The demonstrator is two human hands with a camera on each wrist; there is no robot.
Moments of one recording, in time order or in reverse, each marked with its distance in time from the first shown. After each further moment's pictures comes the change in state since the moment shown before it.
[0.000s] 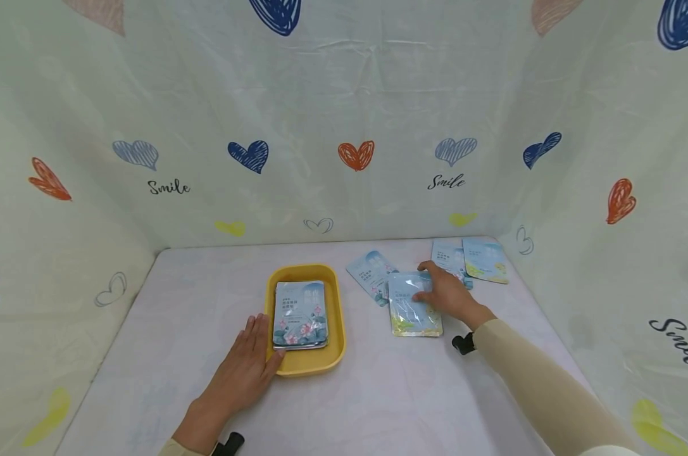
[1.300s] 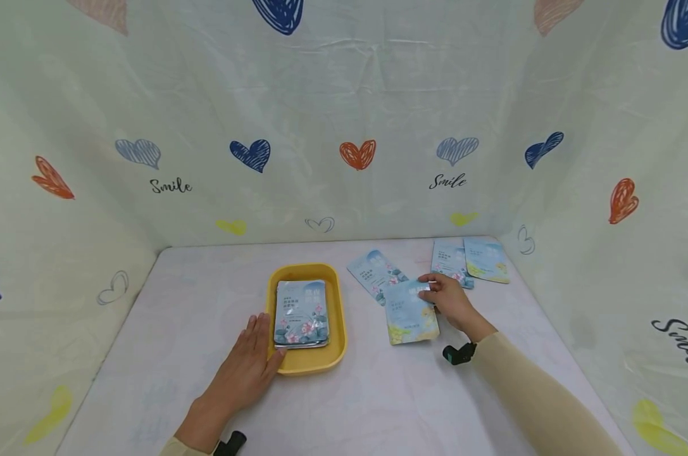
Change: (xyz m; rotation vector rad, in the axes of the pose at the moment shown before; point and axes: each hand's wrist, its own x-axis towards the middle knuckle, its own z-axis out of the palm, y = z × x) left_hand 0.001 -0.001 0.003 -0.009 -0.017 -0.025; right_hand -0.012 0.003 0.017 0.695 0.008 0.207
